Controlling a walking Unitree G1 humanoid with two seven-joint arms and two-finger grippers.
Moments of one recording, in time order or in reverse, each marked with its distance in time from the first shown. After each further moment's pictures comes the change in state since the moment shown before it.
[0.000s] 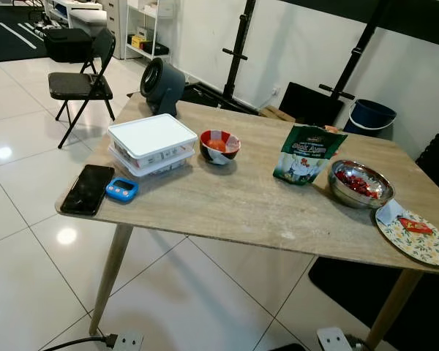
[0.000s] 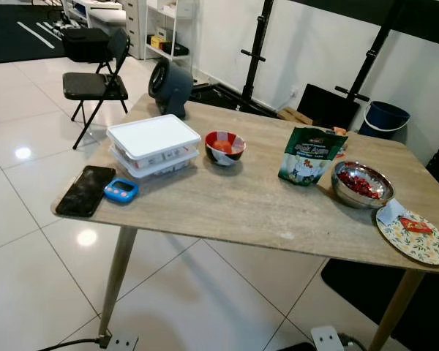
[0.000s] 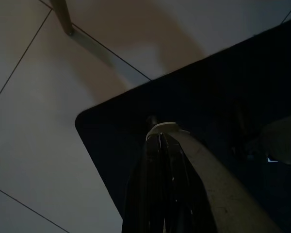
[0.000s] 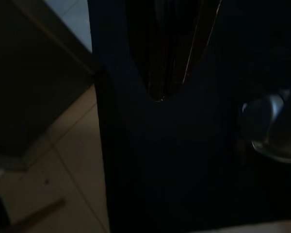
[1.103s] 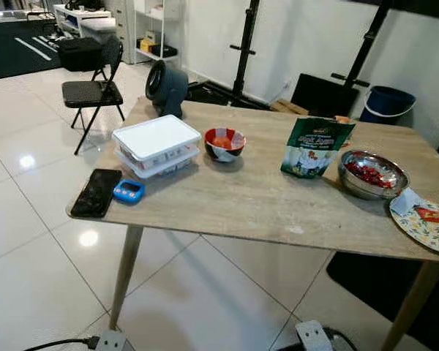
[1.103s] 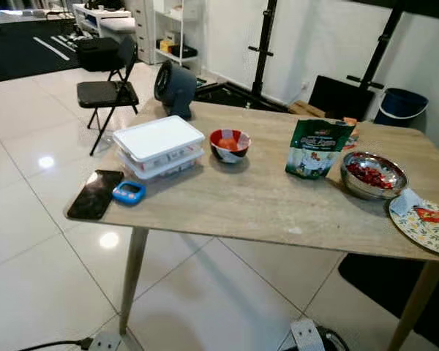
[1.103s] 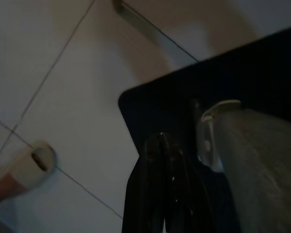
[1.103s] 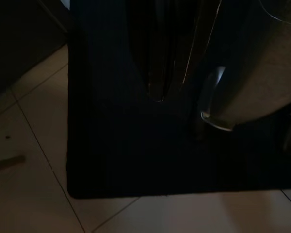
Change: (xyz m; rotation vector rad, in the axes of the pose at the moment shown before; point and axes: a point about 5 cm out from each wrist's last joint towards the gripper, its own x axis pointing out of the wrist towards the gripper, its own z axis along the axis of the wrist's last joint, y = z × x) left arm -0.006 0.042 -0.008 -0.004 0.016 0.103; right arm 0.003 0.033 0.043 -0.062 -0.137 0.105
